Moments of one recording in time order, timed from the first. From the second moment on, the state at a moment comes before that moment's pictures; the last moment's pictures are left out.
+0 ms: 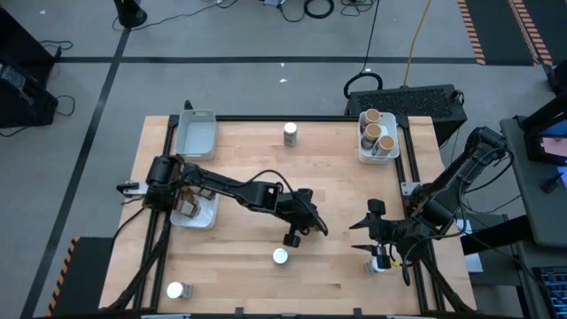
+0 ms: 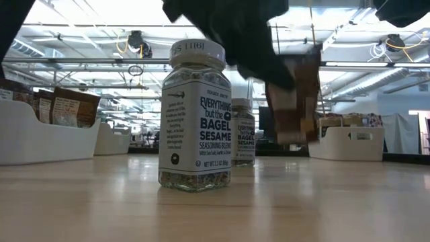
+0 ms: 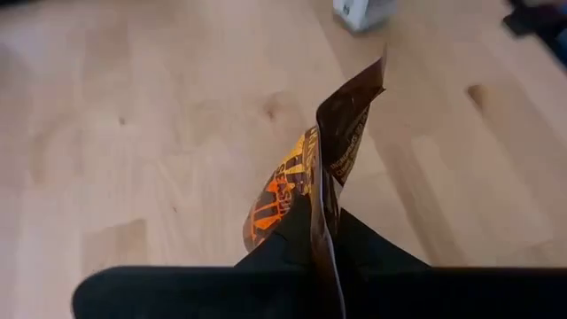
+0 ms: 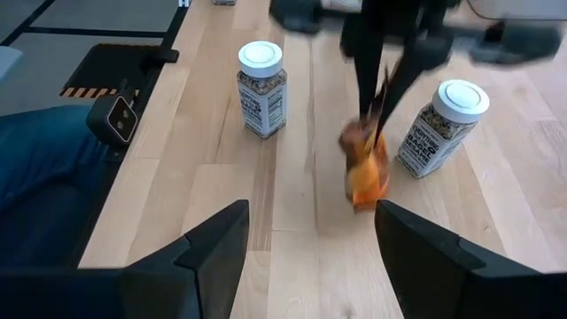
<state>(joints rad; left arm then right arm) -0.15 2.00 1.49 -0.25 0.09 0.14 0.83 1.07 0.80 -0.51 0.60 0.59</state>
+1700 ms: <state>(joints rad) -0.66 1.33 1.19 -1.56 -0.50 -1.87 0.79 1.07 0.80 -0.50 0.60 0.46</state>
